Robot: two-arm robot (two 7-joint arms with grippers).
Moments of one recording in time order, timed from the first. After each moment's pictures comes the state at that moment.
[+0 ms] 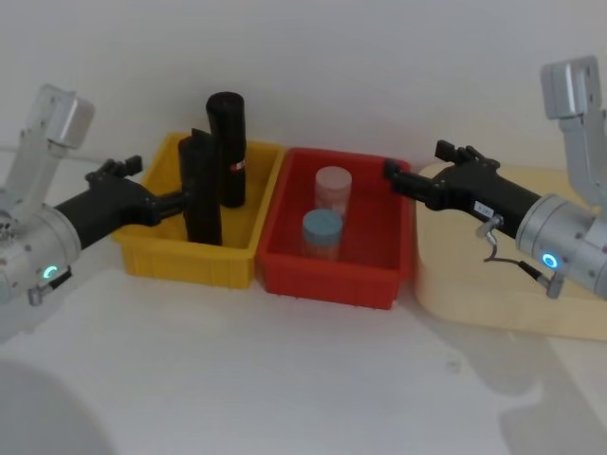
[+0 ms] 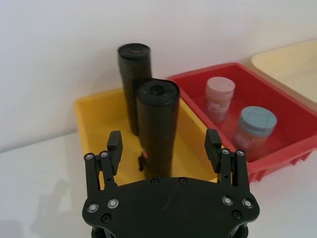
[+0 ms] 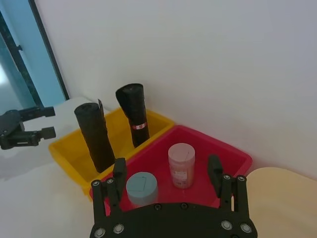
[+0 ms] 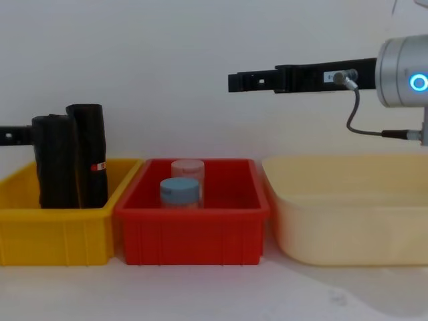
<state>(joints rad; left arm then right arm) -0.16 0.58 0.12 -1.71 -0.55 0.30 -0.25 0.52 0.28 -0.40 -1.52 0.45 0.43 0.42</state>
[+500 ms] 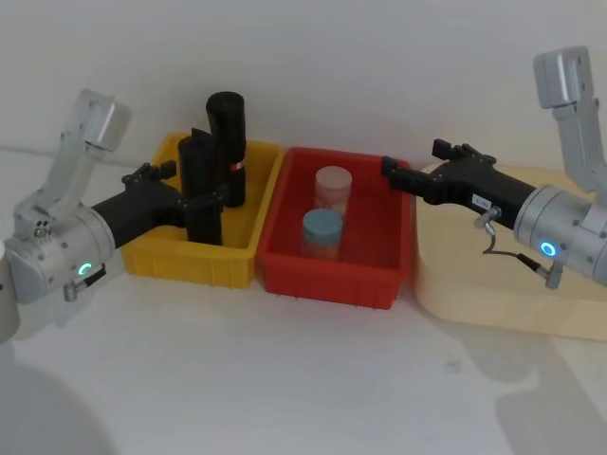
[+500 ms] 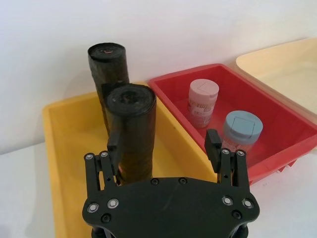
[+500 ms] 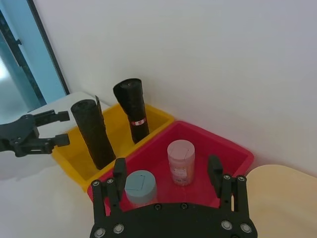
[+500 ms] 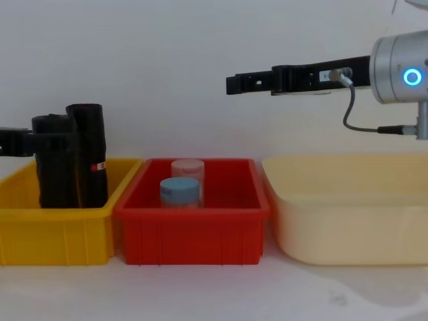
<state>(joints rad) -0.25 0.54 0.20 -1.63 -0.55 0.28 -0.29 0.57 0.28 -0.42 -1.48 0.46 0.46 0.43</state>
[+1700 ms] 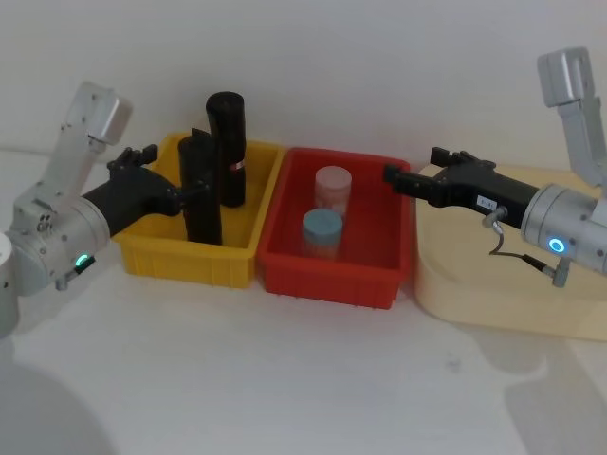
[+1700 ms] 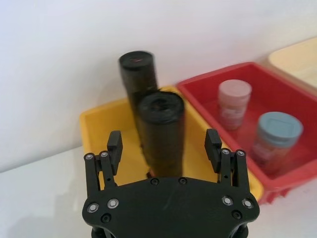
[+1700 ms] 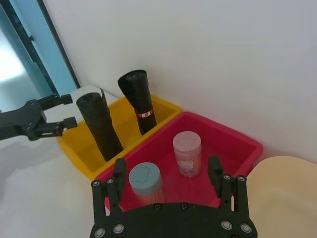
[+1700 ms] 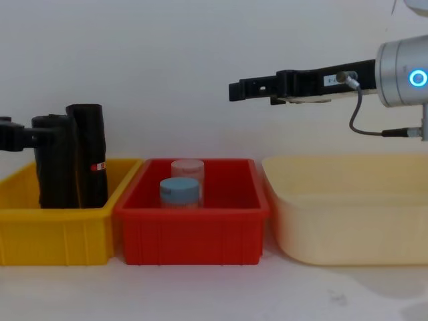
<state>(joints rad) -0.26 0.53 0.20 -1.64 -0.44 0.28 -0.21 0.62 0.31 -0.44 -1.42 0.53 0.50 0.48</state>
